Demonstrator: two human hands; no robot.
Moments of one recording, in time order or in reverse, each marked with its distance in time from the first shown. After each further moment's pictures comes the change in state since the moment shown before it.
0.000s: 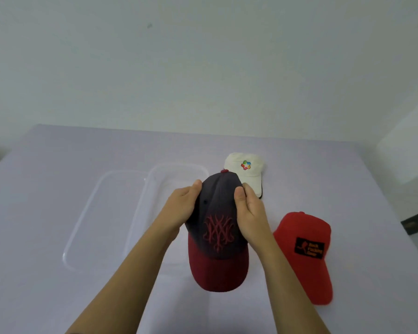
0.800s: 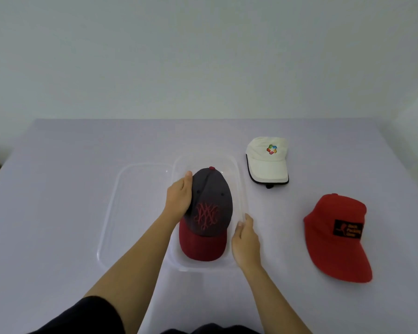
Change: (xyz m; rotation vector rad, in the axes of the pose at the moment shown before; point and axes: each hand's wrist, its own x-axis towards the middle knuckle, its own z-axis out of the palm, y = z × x) left_hand 0.072 -0.078 -0.077 0.199 0.171 0.048; right_hand -0.041 0.089 0.126 -0.357 0.156 0.517
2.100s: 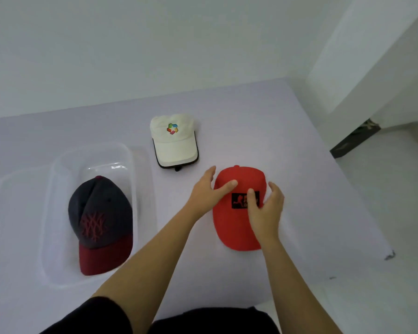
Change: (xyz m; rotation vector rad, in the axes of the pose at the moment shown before) left_hand -0.082 0.106 0.269 -0.052 -0.579 0.068; right_hand 0.074 0.133 -0.233 0.172 0.493 -0.006
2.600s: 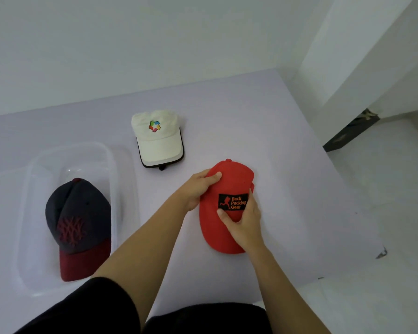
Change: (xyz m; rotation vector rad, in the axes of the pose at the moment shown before) left_hand 0.047 -0.001 0.023 -0.473 -0.208 -0.249; right_hand 0.004 0.049 0.001 -0.094 -0.318 -0.025
